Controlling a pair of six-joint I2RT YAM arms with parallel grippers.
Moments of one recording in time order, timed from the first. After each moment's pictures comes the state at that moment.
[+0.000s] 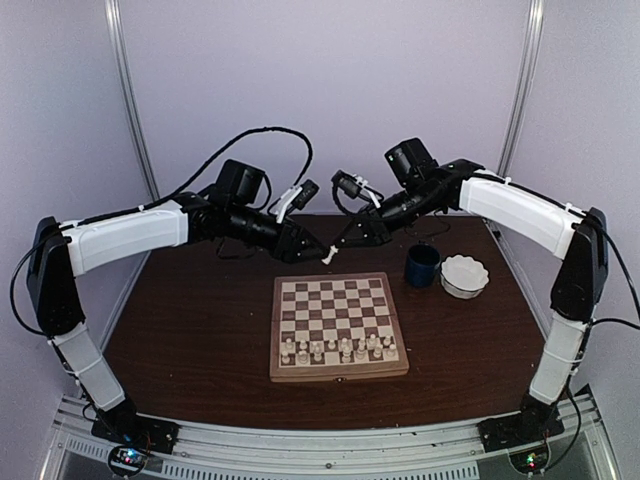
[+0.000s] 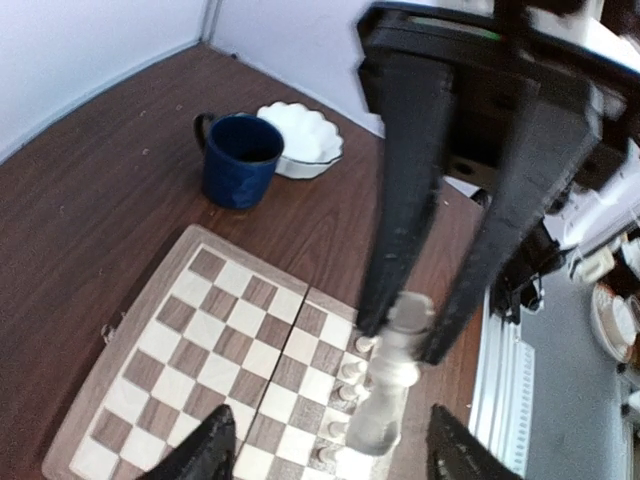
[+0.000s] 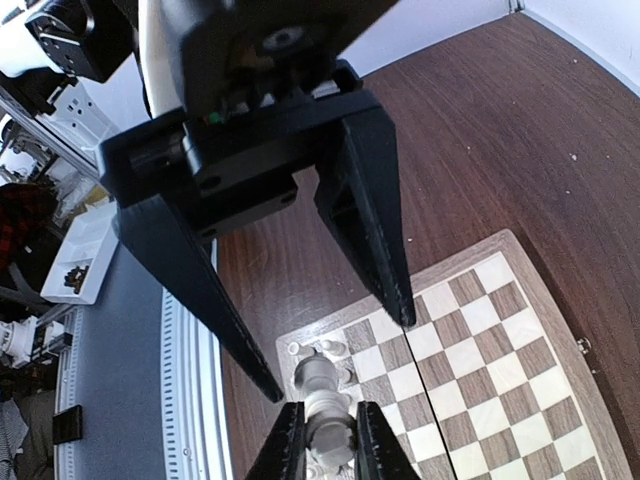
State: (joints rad) left arm -0.70 1.71 1.43 -0.32 0.67 -0.06; right arm 0.62 1.85 1.77 -0.74 -0.84 -0.16
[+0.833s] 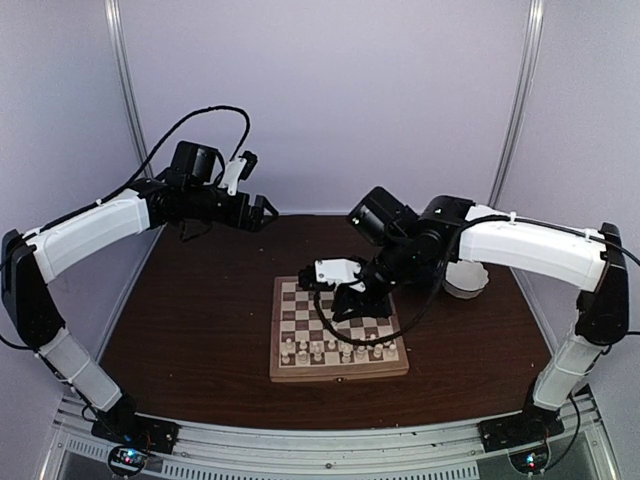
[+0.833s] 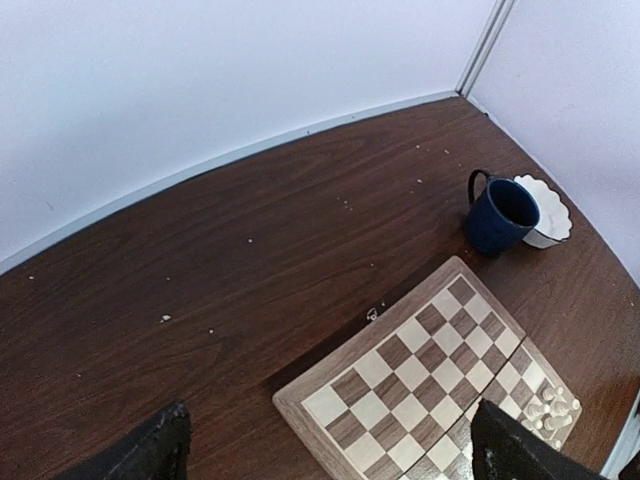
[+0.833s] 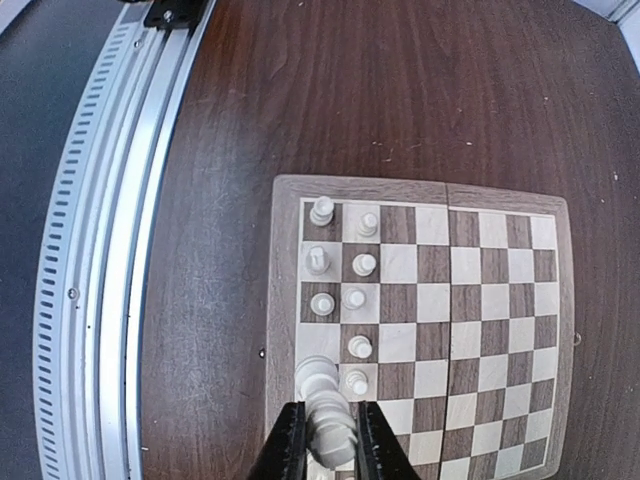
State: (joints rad) left arm -0.53 1.57 1.41 -0.40 0.20 -0.09; right arm 0.95 1.68 1.55 -0.87 -0.33 -0.59
